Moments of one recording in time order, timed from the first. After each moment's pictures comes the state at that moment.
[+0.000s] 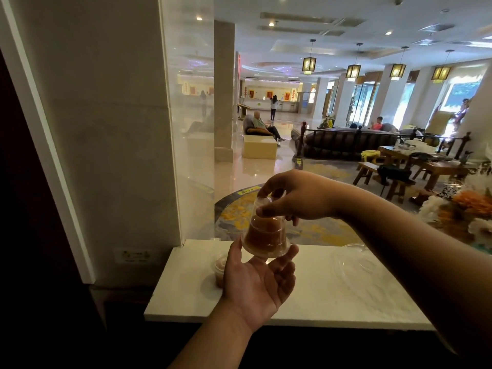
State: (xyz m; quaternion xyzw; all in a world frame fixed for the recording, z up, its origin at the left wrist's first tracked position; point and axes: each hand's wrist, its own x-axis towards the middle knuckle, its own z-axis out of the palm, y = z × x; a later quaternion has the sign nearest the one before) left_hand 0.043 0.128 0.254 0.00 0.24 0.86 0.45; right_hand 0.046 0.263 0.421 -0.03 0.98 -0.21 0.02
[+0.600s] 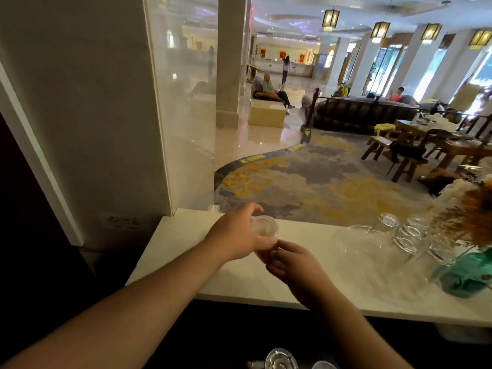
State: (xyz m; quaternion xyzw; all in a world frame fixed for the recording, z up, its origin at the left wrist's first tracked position) left_hand -0.059 0.158 0.231 0.23 0.90 0.36 0.09; right_hand 0.021 0.310 0.168 0.23 0.60 -0.76 -0.01
